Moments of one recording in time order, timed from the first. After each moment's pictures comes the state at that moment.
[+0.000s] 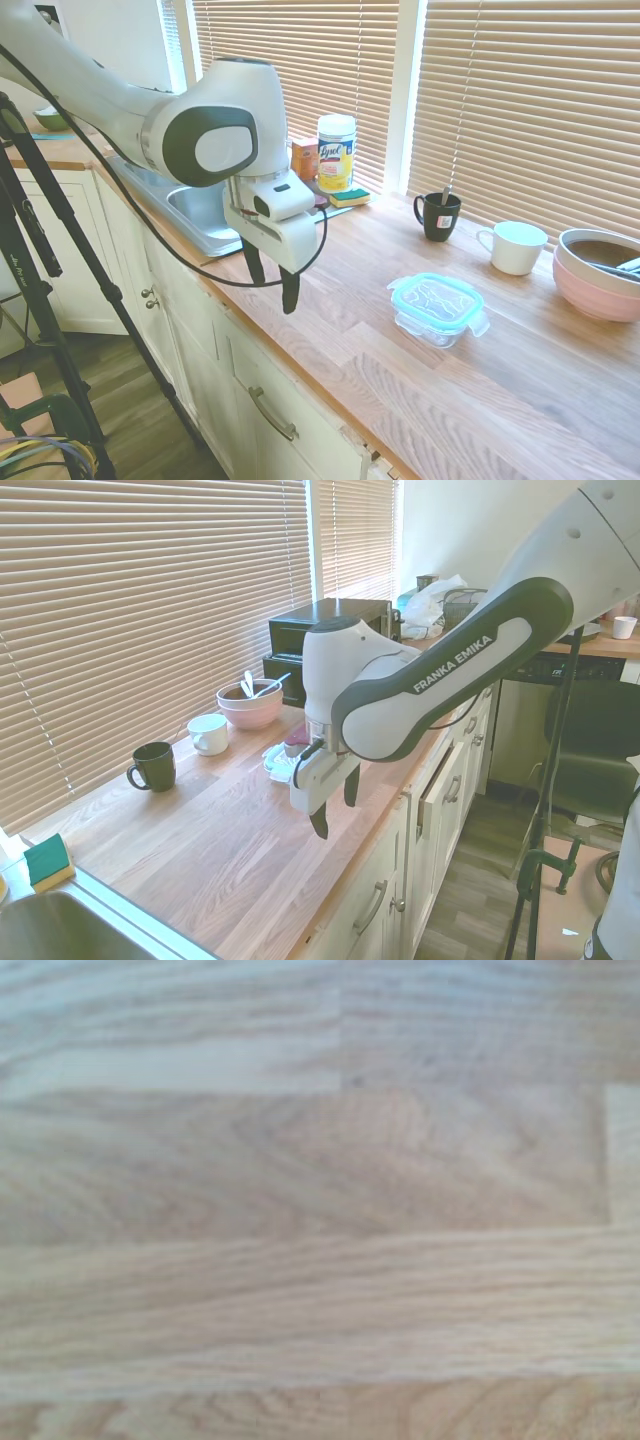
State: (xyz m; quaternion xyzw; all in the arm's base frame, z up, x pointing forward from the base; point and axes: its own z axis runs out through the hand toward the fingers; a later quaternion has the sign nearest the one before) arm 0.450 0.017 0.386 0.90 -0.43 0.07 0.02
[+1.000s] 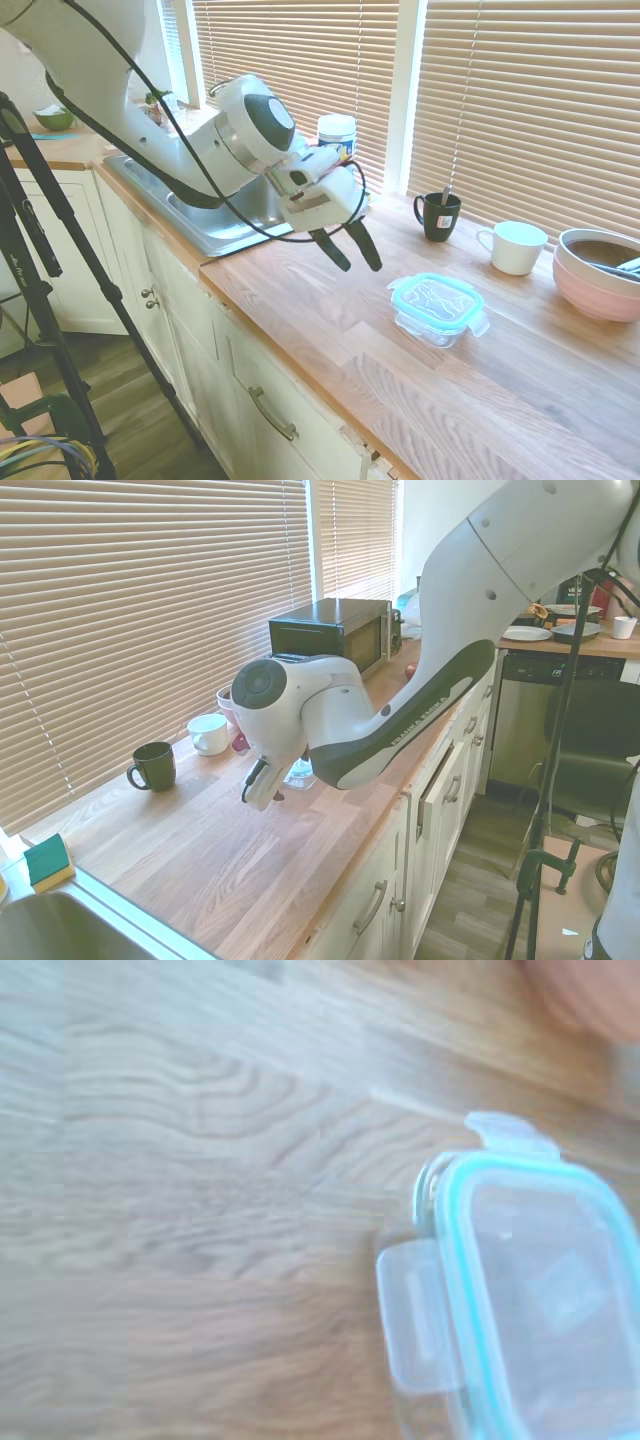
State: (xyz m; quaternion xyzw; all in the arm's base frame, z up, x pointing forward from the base) arm 0.543 0.041 0.364 0.85 -0.37 0.30 0.22
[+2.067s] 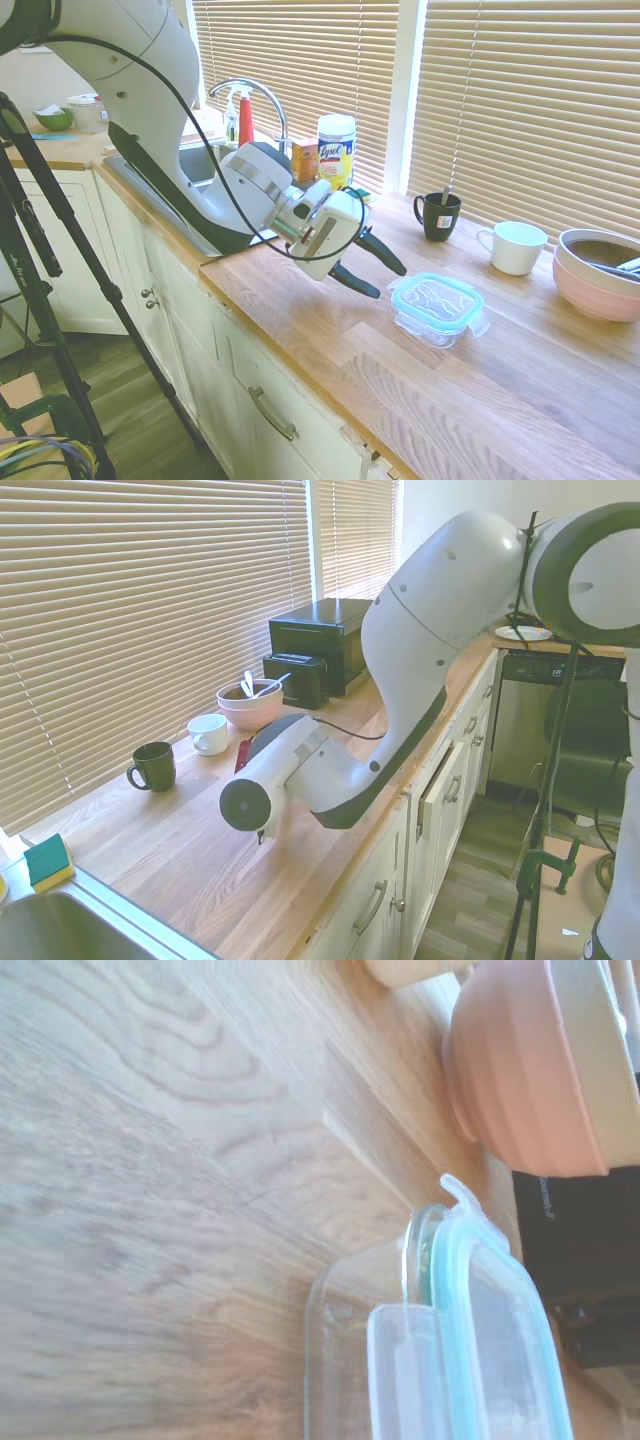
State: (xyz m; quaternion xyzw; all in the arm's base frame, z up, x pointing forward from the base) arm 0.566 0.037 0.285 0.81 -0.25 0.37 0.38
